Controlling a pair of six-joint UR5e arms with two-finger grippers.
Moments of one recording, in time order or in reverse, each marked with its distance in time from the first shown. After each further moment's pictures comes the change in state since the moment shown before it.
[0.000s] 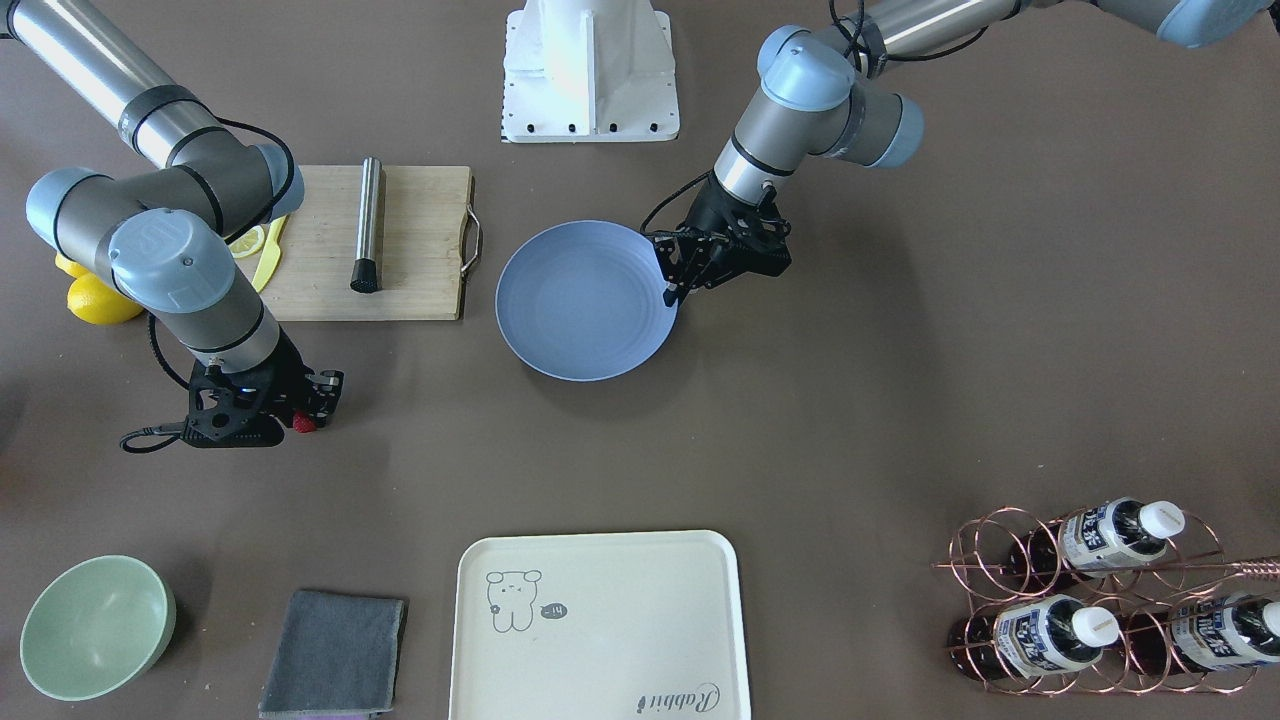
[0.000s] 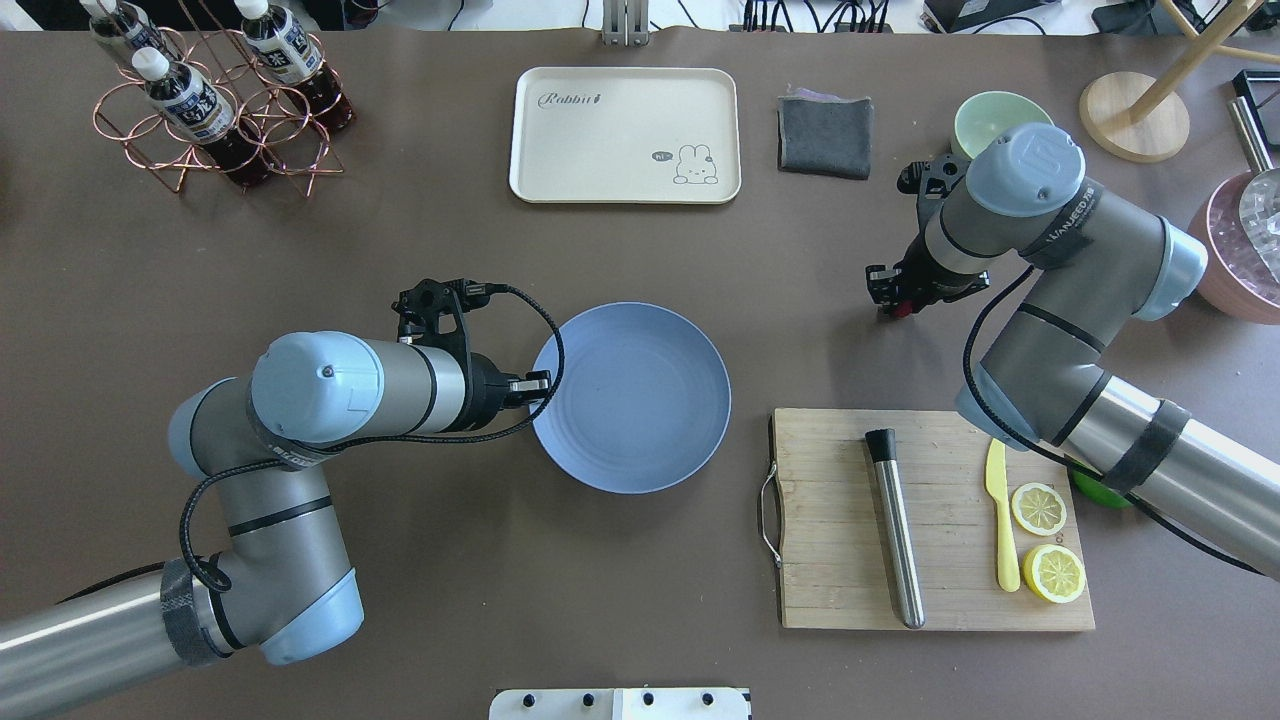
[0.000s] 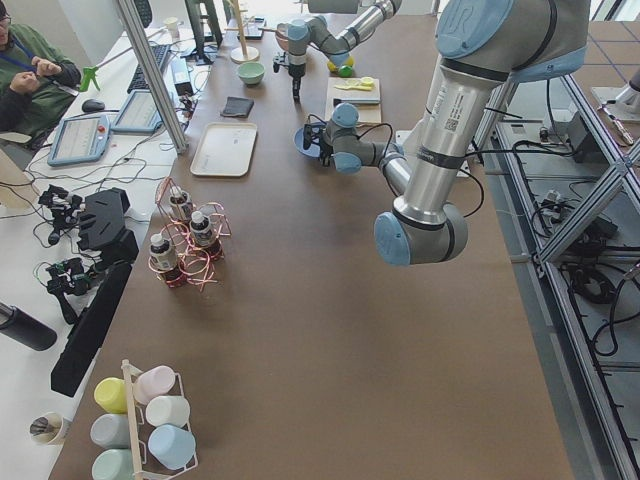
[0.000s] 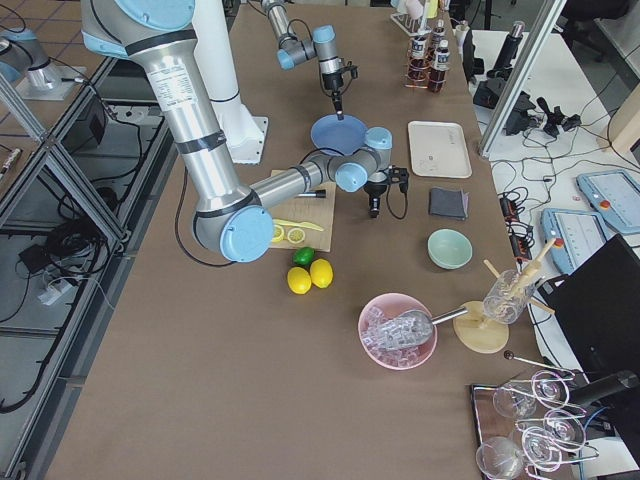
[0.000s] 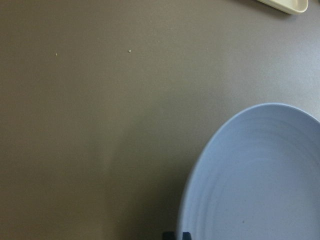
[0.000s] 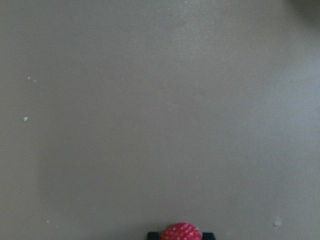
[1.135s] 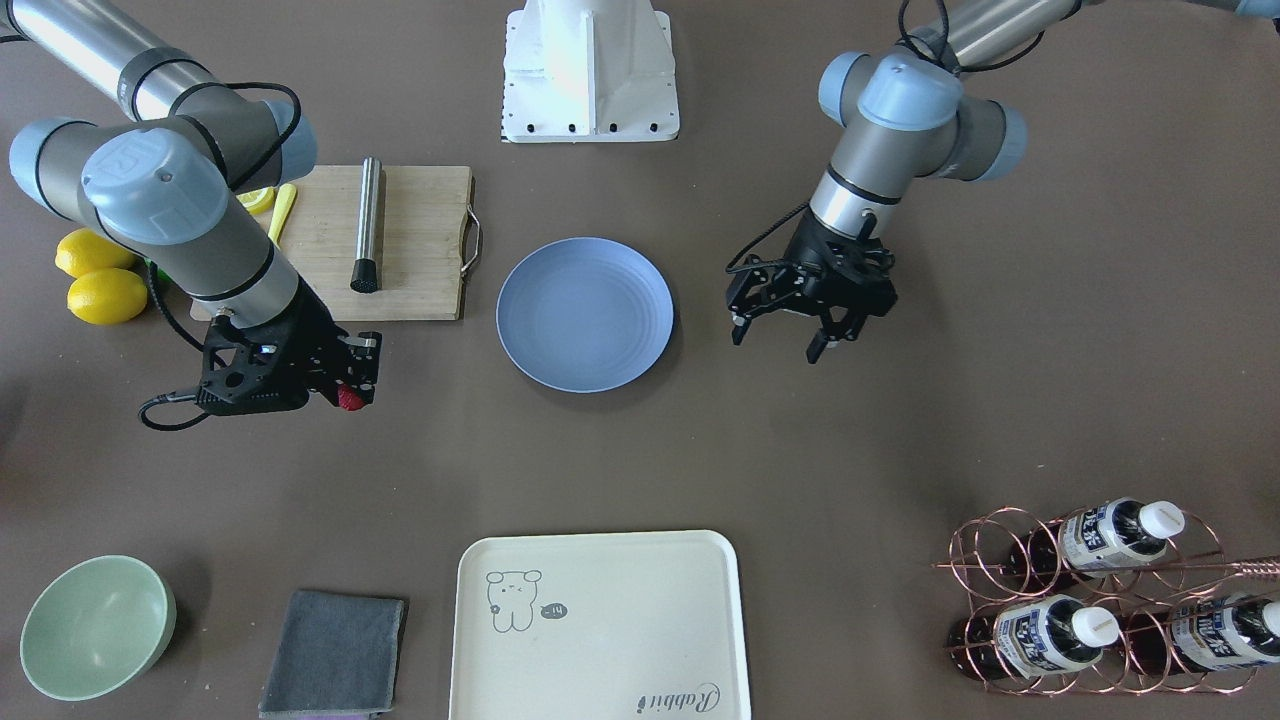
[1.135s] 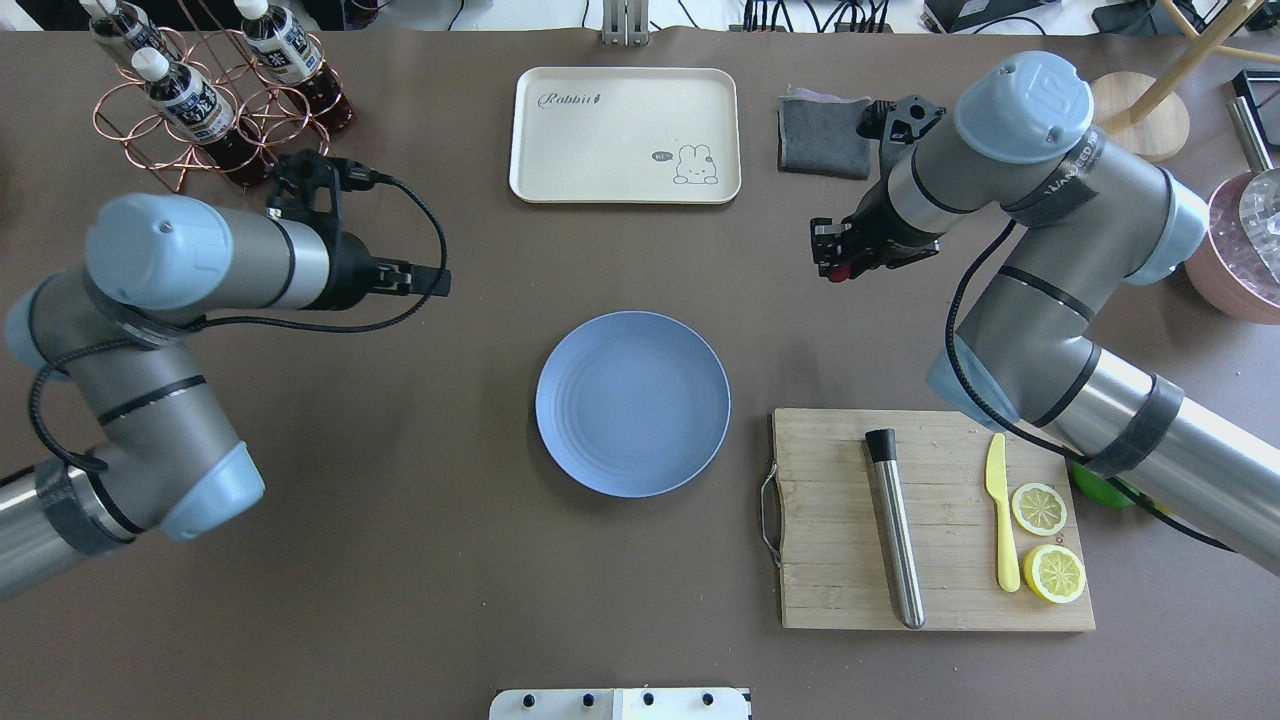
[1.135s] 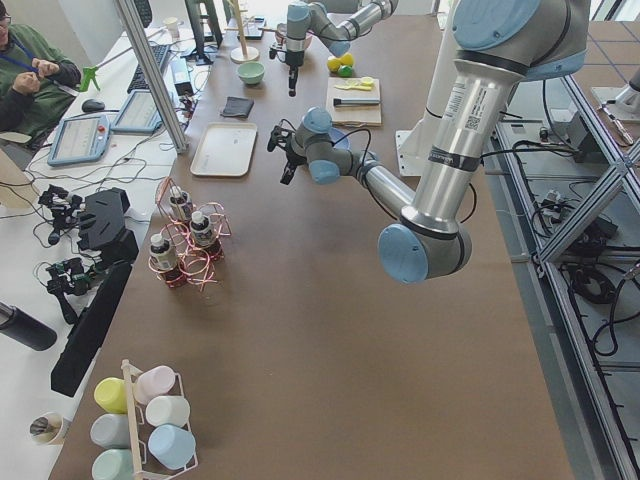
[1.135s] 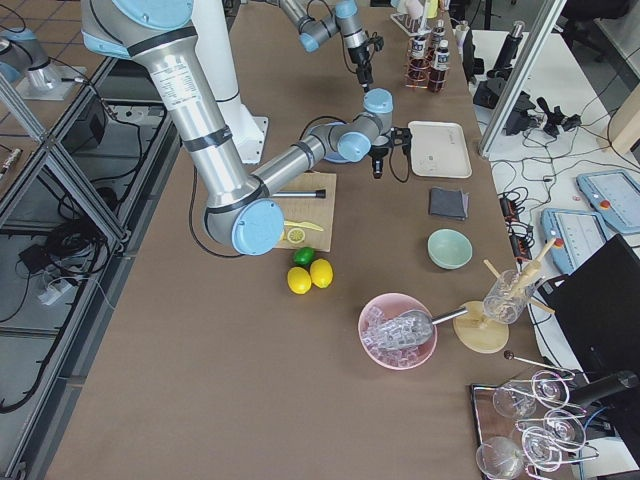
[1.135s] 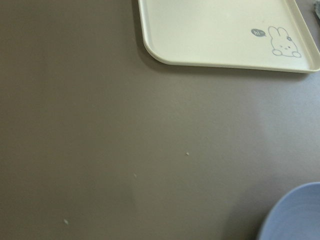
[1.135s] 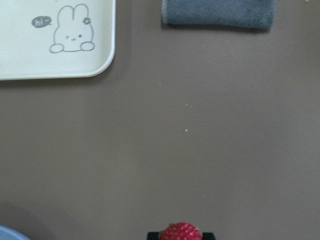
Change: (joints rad) left arm -0.282 0.111 -0.052 0.048 -0.117 0.456; right arm -0.005 0.083 0.135 -0.017 0.050 0.111
